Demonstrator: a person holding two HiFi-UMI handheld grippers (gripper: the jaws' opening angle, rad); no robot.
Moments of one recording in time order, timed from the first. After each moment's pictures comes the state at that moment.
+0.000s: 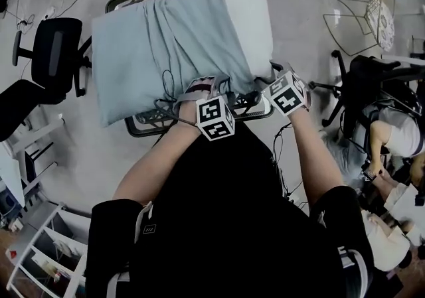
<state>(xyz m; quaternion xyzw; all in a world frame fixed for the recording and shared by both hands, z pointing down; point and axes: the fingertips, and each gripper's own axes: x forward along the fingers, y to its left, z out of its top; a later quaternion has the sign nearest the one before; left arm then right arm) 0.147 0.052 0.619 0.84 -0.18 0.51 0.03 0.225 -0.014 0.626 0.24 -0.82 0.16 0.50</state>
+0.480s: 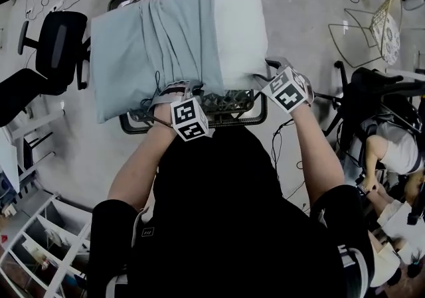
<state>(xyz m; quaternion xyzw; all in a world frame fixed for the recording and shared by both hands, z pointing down) 0.079 0.050 0.630 0.77 -0.20 0.60 0.02 0.232 -0.041 0.616 0.17 -0.85 0.13 0.48</state>
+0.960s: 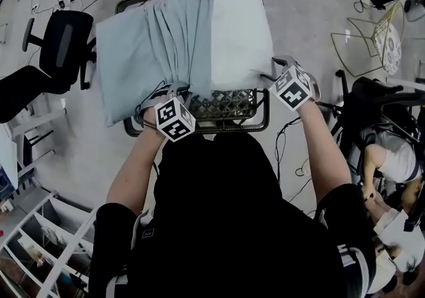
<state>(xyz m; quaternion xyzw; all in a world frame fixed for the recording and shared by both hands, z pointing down) 0.021 0.043 0.618 0.76 -0.27 0.58 0.10 0.238 -0.071 0.613 0.15 -0.84 0.09 0.52</state>
